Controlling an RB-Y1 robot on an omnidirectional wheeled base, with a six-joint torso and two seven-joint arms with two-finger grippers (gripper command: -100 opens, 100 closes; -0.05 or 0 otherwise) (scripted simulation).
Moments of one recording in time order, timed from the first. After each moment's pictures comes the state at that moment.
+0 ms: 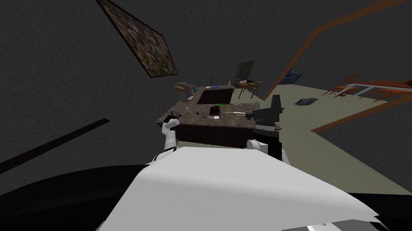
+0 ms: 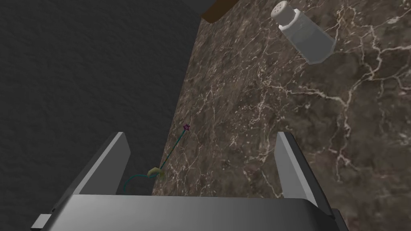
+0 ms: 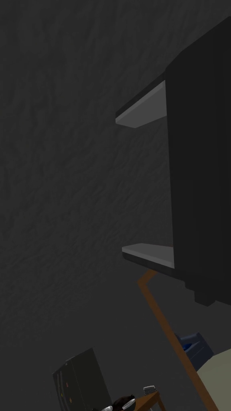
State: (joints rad) left arm -0.27 0.24 0.47 -1.52 0.22 0.47 0.59; right arm 0.46 0.01 -0.05 -2.34 0.01 -0.42 -0.11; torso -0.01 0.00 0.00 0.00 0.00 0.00
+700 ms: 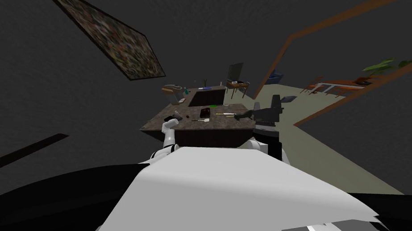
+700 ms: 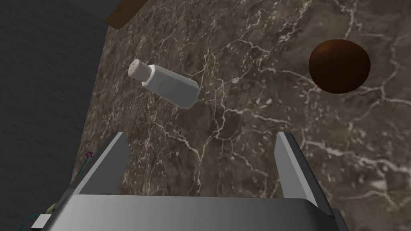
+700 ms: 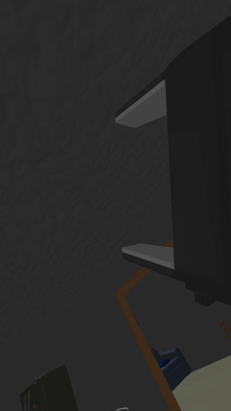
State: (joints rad) left arm -0.33 0.30 0.49 -1.34 0.24 0.62 0.66; right arm 0.46 0.01 -0.05 -2.34 0.01 -0.42 -0.11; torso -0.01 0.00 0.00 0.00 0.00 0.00
